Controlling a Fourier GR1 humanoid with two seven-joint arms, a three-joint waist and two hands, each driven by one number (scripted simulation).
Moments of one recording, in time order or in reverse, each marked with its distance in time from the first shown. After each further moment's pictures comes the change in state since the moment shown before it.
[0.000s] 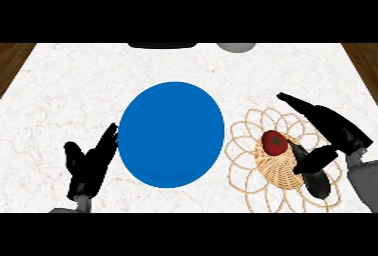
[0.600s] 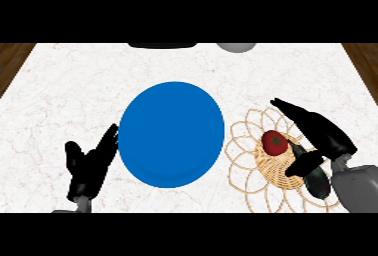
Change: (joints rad) left arm 0.014 -0.032 0.027 -0.028 -0.037 -0.024 0.042; right arm 0.038 0.106 -0.019 -0.023 0.213 0.005 0.047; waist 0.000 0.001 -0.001
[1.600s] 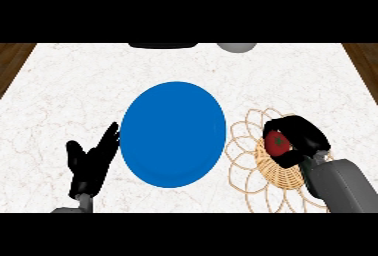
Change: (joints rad) left arm -0.013 -0.040 0.049 0.022 -0.046 -0.043 -0.022; right arm -0.059 0.097 0.008 0.258 0.282 -0.051 -0.205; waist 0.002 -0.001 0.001
